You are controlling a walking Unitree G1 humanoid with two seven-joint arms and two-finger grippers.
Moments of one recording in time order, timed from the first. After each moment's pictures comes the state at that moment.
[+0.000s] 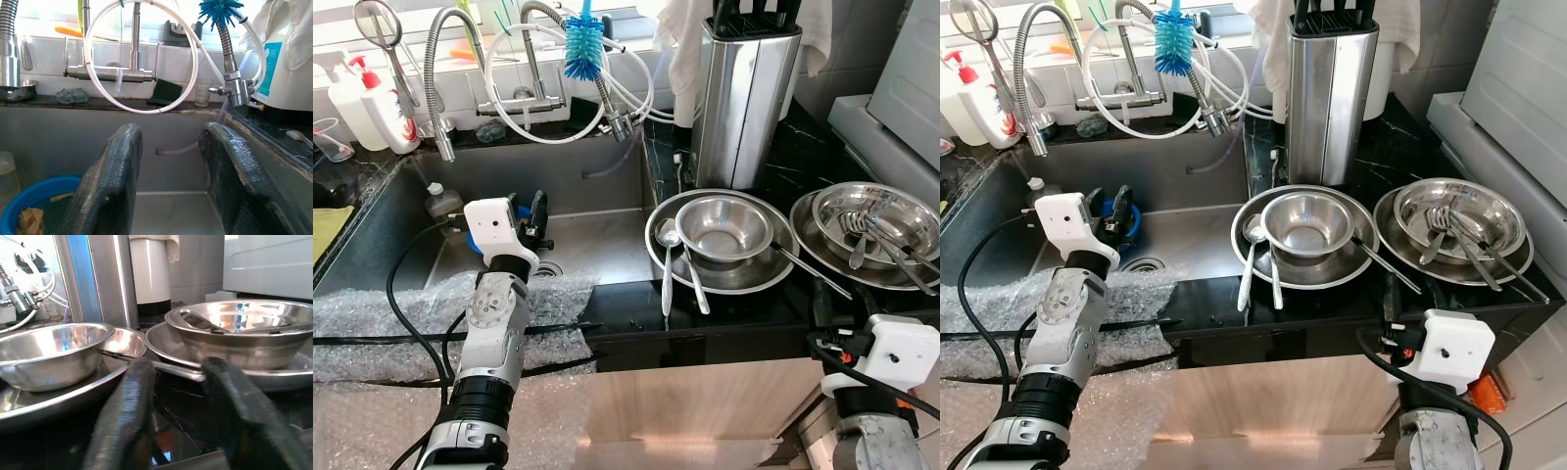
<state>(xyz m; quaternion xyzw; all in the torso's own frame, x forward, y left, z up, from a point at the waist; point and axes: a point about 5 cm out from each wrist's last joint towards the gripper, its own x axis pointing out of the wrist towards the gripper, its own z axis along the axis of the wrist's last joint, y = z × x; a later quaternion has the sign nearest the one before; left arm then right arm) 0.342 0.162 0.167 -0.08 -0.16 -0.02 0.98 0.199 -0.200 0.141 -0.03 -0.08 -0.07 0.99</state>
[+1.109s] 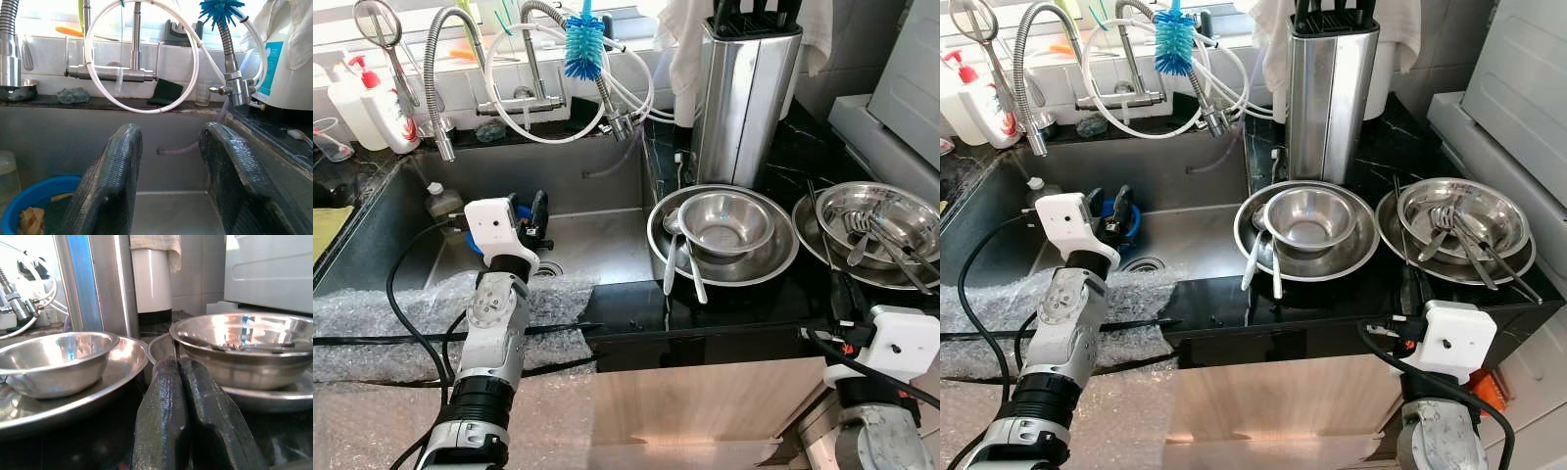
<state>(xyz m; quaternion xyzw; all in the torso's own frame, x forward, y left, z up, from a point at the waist) 0.342 0.161 0.166 -0.08 -0.16 -0.02 0.98 0.206 -0.202 0.148 -0.04 -0.09 -0.07 0.99</state>
